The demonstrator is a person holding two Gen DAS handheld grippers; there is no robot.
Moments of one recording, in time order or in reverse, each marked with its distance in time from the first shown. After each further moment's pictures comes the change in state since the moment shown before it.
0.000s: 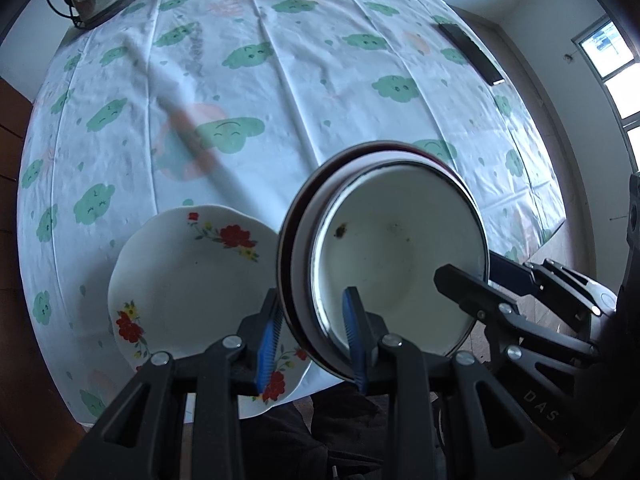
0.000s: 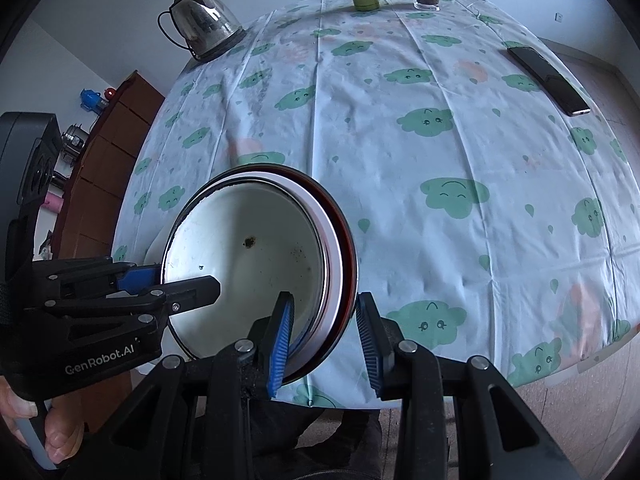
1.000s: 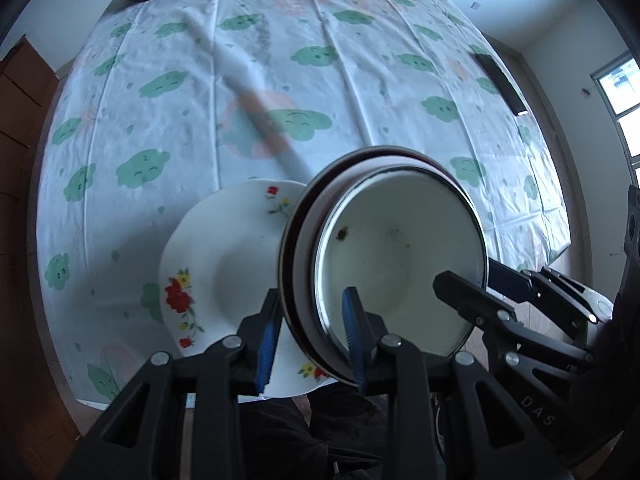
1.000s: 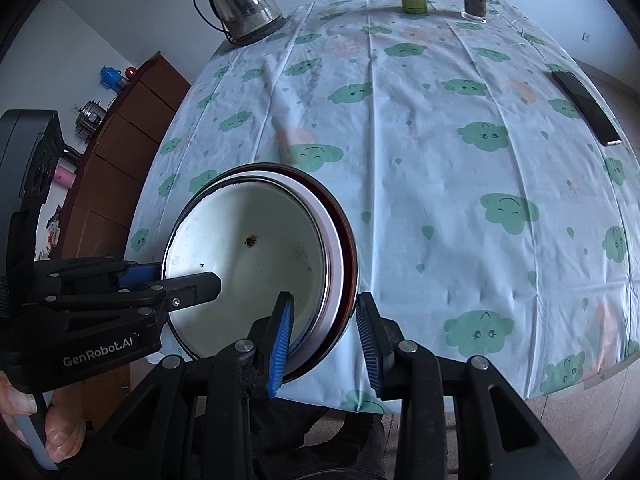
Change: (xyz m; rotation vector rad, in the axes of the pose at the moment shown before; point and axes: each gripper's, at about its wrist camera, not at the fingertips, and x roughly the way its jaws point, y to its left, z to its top) left arm -0.017 0.056 -0.024 -0.113 -0.035 0.004; right arm 0.011 0.056 0.003 -0.088 0.018 0.034
